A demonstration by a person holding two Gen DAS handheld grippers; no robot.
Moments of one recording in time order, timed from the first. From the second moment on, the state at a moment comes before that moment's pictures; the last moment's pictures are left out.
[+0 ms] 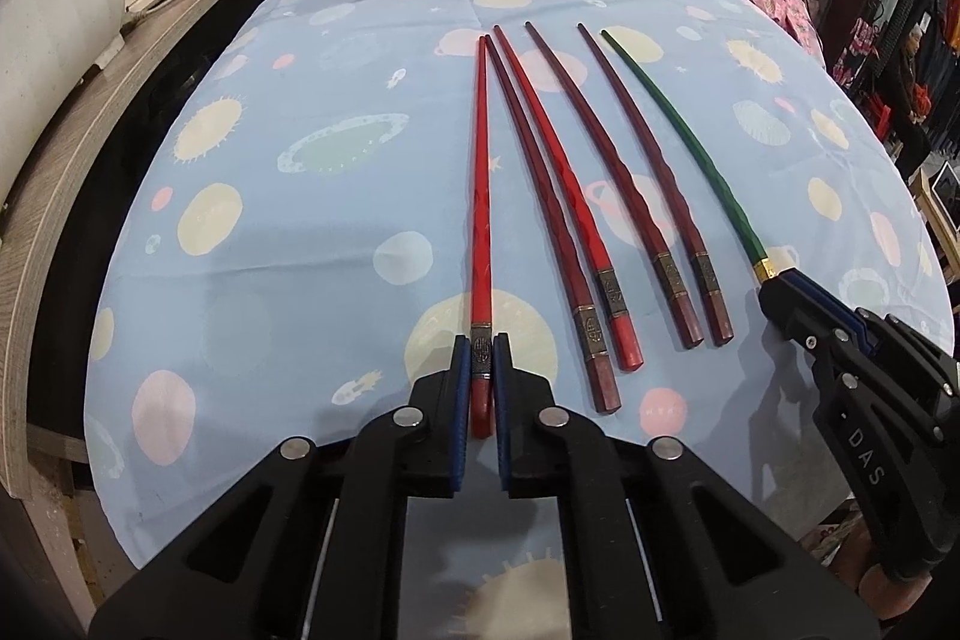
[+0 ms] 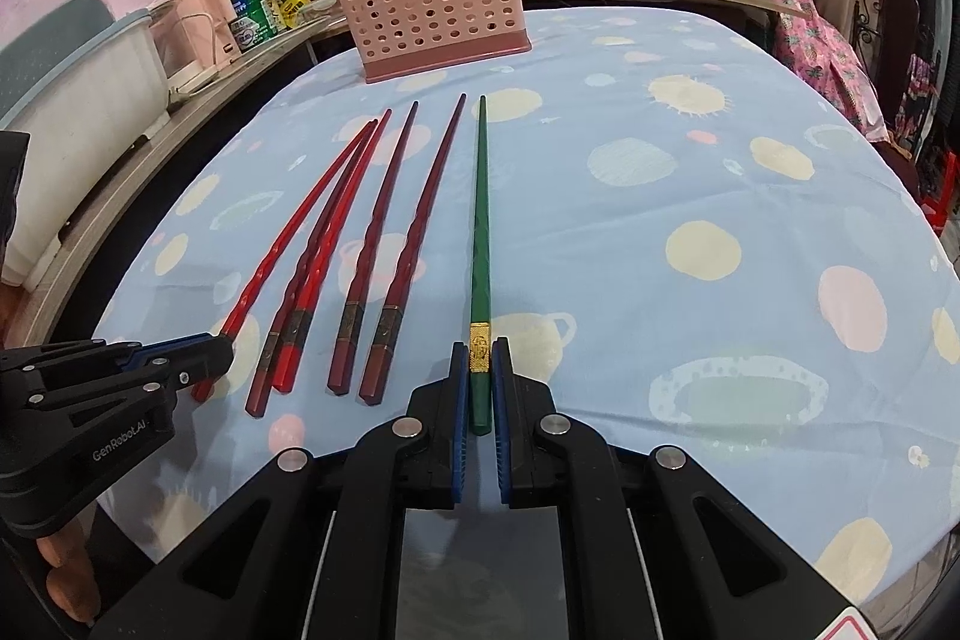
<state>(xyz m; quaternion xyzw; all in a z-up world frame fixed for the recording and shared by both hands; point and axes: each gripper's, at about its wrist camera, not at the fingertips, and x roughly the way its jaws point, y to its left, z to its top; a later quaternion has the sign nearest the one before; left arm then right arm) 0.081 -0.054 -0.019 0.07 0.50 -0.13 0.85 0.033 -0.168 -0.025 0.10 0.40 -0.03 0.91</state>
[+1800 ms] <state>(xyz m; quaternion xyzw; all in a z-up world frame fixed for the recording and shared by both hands) 0.101 -0.026 0.069 0.00 0.45 -0.17 0.87 0.030 -0.191 0.058 0.13 0.34 -0.05 0.93</state>
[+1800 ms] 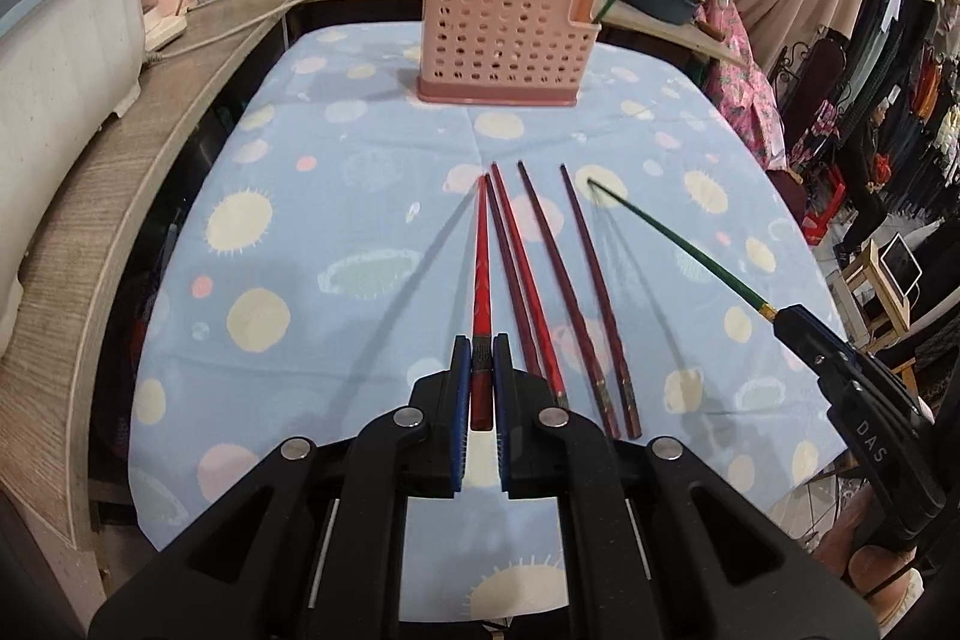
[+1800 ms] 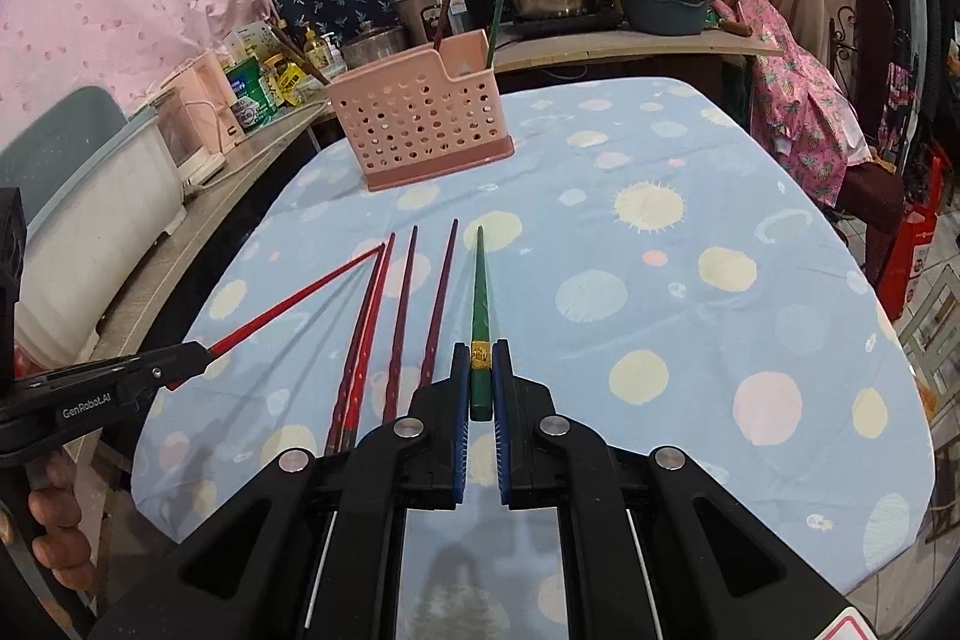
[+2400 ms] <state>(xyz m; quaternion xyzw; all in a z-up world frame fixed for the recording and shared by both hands) 0.179 -0.040 0.175 -0.02 0.37 -0.18 0.91 0.095 -0.218 0.180 0.14 0.24 -0.02 0.96</state>
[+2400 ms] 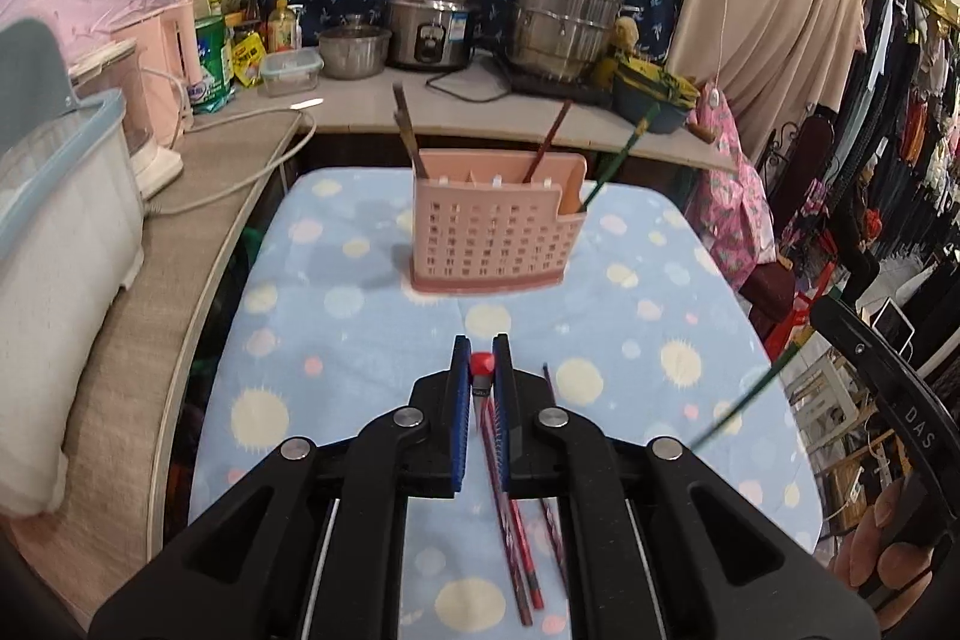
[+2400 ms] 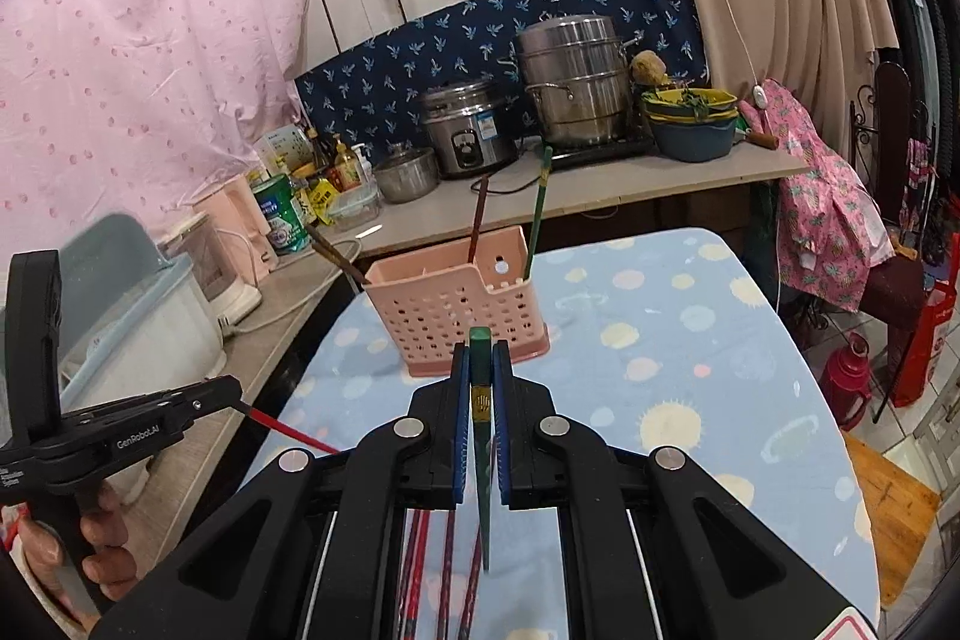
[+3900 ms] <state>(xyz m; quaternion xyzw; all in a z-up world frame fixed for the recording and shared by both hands) 0.398 -0.078 0.215 -0.04 0.31 -0.12 0.94 0.361 -0.242 0.215 0.16 0.22 -0.01 0.96</state>
